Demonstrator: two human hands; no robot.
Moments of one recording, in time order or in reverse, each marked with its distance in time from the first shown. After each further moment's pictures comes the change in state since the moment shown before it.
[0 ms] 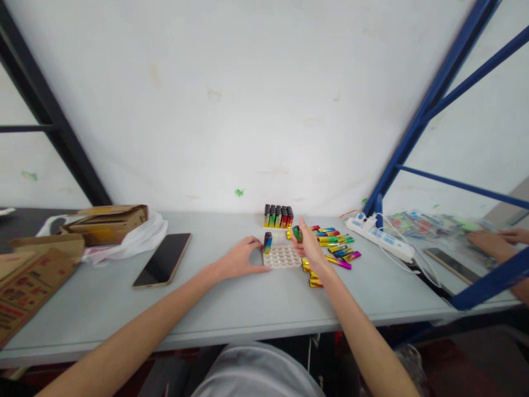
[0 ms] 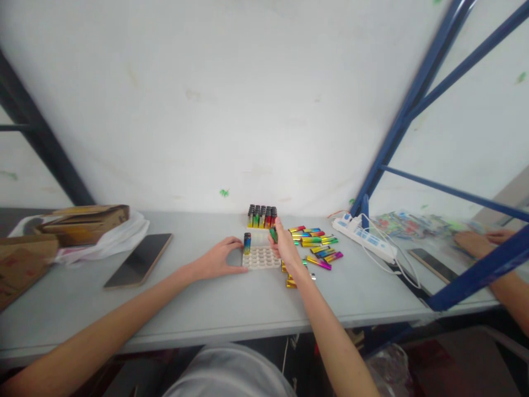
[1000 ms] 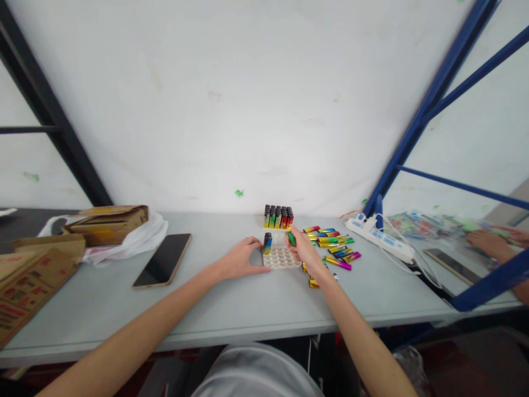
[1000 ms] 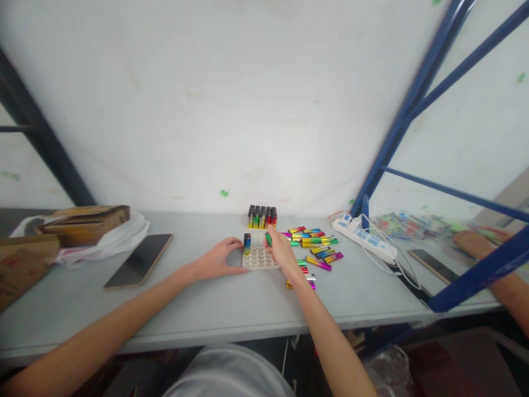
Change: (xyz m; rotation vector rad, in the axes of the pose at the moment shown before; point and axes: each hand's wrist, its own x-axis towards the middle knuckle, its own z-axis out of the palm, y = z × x) left_hand 0.000 0.002 -0.001 -0.005 -0.016 -0.002; right_hand 0.001 0.011 0.007 -0.082 0.016 0.010
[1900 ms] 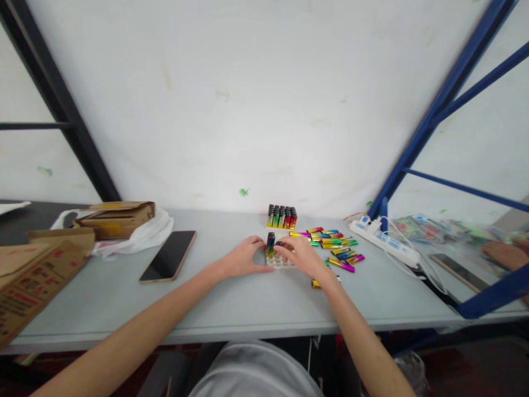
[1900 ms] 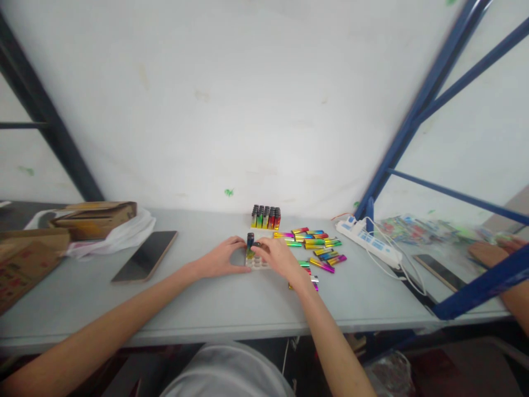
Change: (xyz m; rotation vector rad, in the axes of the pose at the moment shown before) left_hand 0.000 0.001 0.001 -0.009 0.004 0.032; right_hand -0.009 -0.006 -0.003 -0.702 -0.235 -0.575
